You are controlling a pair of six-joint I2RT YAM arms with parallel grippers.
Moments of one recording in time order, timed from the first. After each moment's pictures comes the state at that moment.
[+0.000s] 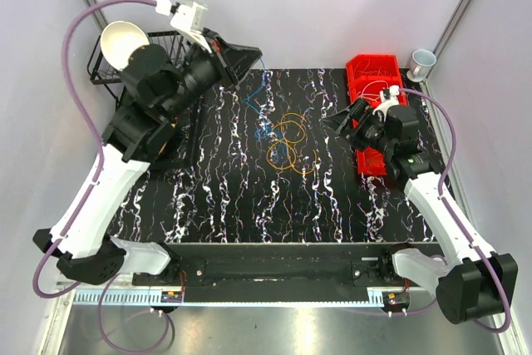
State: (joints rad) left arm -0.66 1.32 1.86 -0.38 0.14 -0.34; right arm 0.22 1.07 0.89 -0.14 -0.35 0.83
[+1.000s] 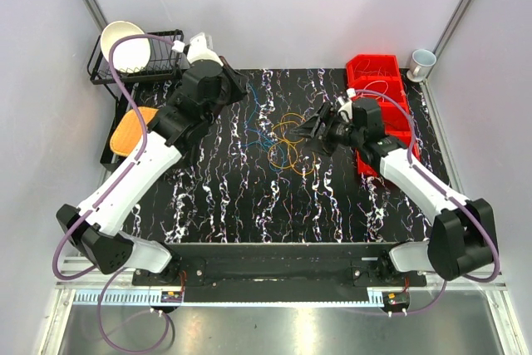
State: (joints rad) left arm -0.62 1.38 1.55 -0.41 -0.33 -0.71; right arm 0.35 1.34 0.95 -0.08 -0.57 0.99
